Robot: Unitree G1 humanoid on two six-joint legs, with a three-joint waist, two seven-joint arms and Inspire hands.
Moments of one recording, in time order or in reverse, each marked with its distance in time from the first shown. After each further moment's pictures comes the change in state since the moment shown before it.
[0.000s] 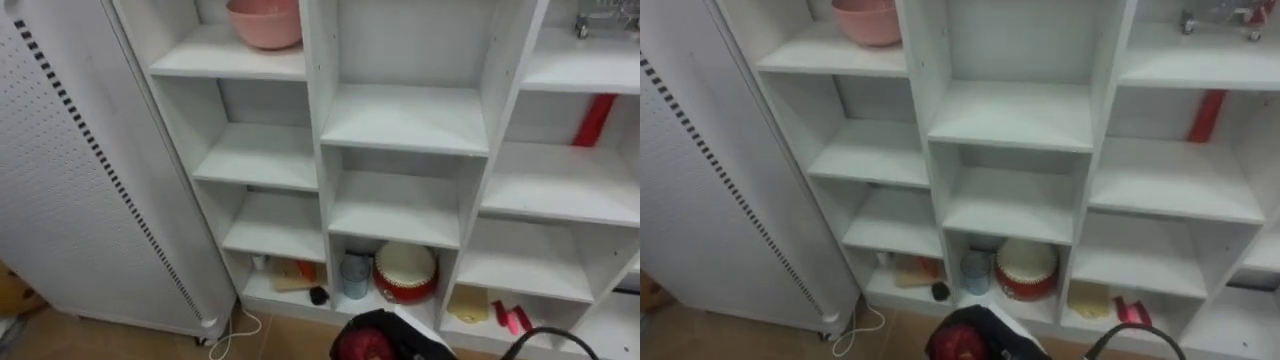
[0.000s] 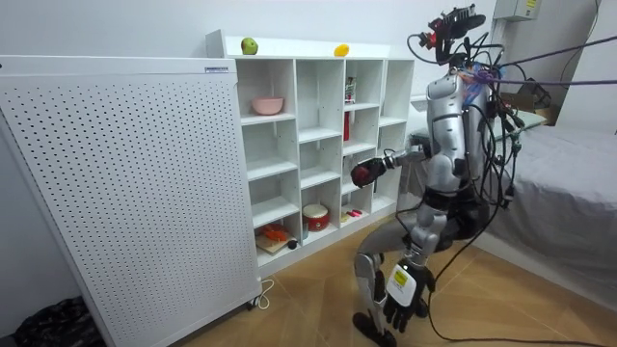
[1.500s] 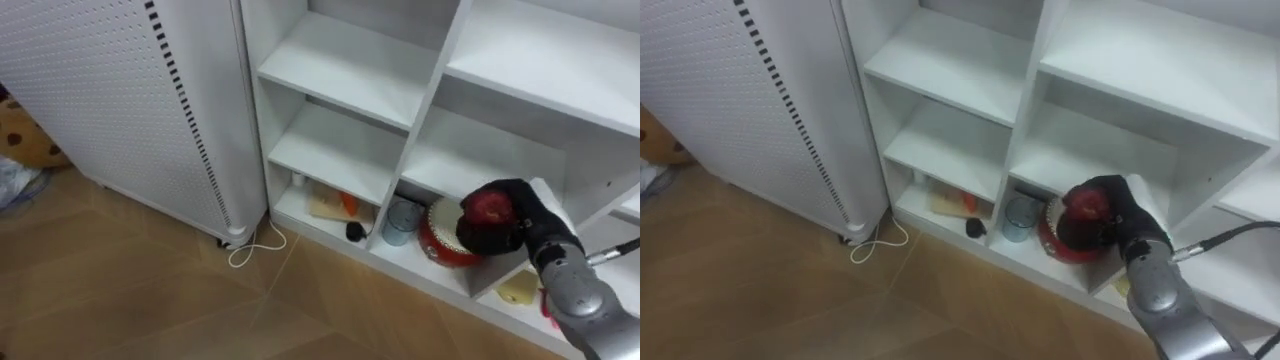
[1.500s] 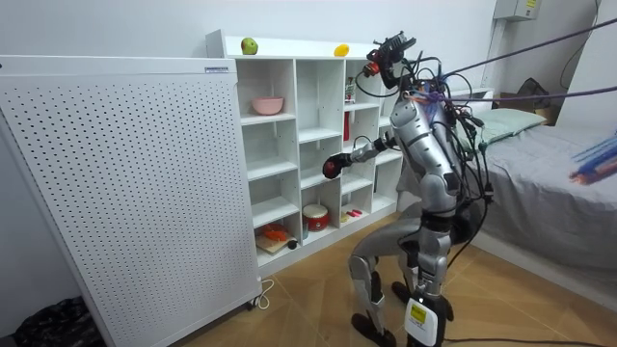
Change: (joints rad) left arm 0.054 0.198 -0.033 -0.149 -0.056 0.060 0.051; right arm -0.488 -0.205 0.079 0.484 0.222 0.029 -0.486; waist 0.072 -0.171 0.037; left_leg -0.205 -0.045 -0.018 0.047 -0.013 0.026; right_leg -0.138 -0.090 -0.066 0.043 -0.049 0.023
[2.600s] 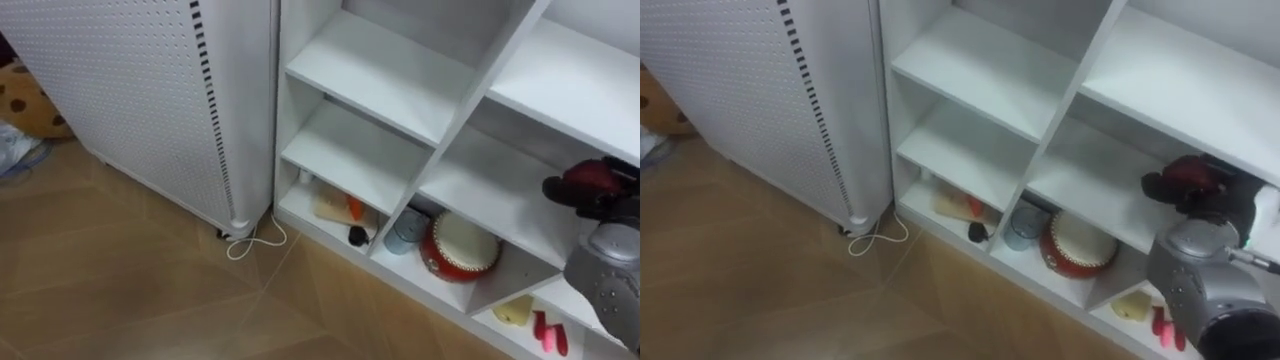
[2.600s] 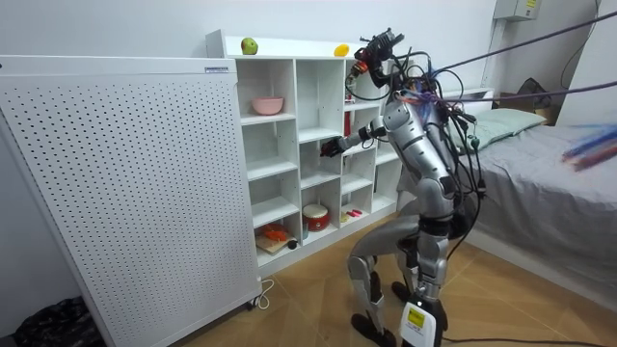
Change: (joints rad) left arm 0.000 0.032 0.007 0.000 -0.039 0.012 0.190; right arm -0.156 -0.039 -0.028 0.043 0.762 0.021 -0.547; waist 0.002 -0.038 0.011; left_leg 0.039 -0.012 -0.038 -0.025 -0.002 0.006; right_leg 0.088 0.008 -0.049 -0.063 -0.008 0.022
